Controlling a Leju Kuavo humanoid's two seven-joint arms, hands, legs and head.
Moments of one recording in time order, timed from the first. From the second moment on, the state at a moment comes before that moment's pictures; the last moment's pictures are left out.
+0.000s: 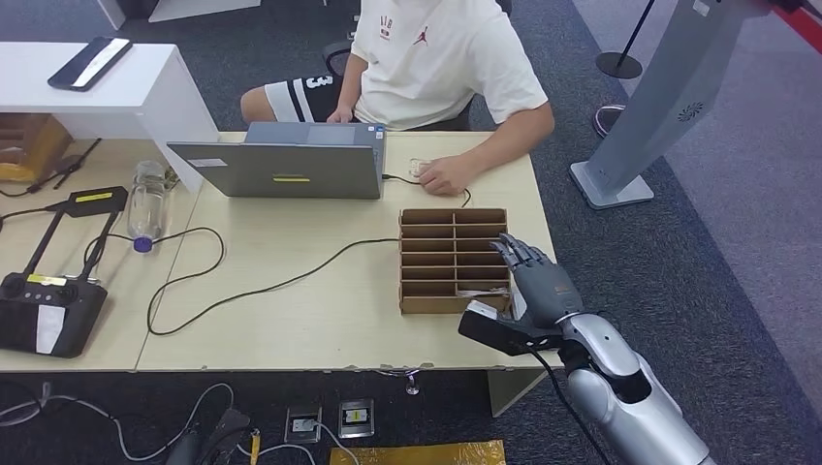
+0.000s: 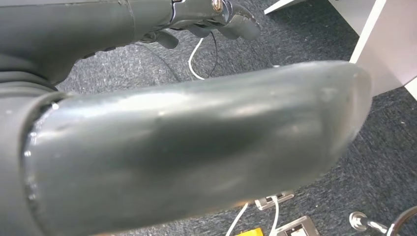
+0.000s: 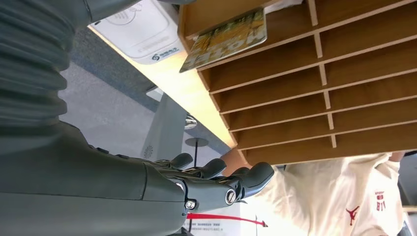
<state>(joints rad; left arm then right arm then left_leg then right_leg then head) -0.21 0.11 -0.77 -0.32 0.23 0.57 -0.24 -0.27 -0.35 0.45 -1.48 0.87 -0.02 -0.04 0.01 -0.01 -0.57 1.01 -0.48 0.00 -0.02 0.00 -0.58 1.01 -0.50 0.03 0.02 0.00</state>
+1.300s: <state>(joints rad) -0.20 0.11 -0.77 -0.32 0.24 0.56 -0.24 -0.32 -0.31 0.49 -1.34 0.82 0.01 -0.03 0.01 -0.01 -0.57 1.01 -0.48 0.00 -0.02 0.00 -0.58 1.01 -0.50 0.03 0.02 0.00</state>
